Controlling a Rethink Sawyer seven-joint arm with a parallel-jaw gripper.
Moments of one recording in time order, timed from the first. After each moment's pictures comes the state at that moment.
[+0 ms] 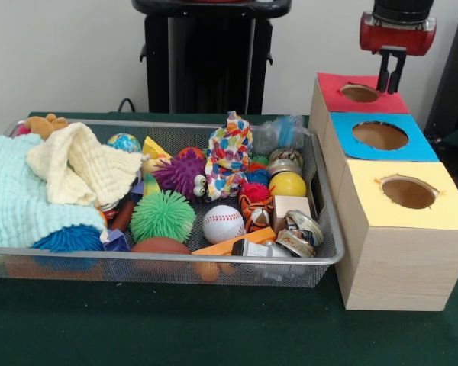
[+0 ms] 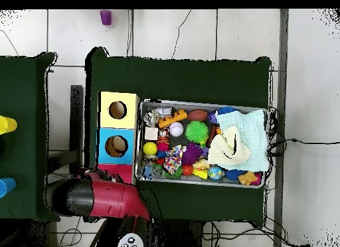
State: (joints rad) arm 0.26 -0.78 -0.14 1.99 0.35 0.40 1.87
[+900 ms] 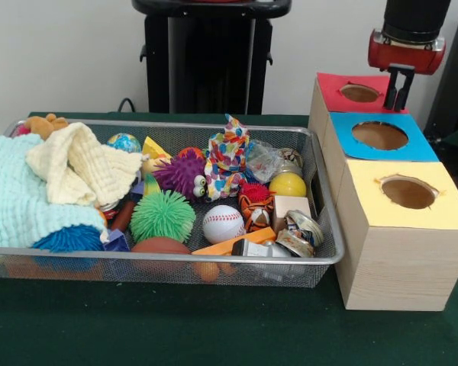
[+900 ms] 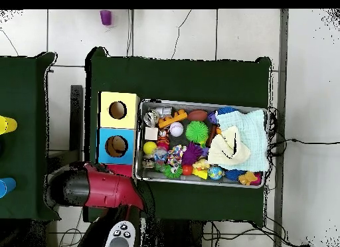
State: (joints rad) arm 0.29 -0.70 -0.16 1.92 0.37 0.40 1.93
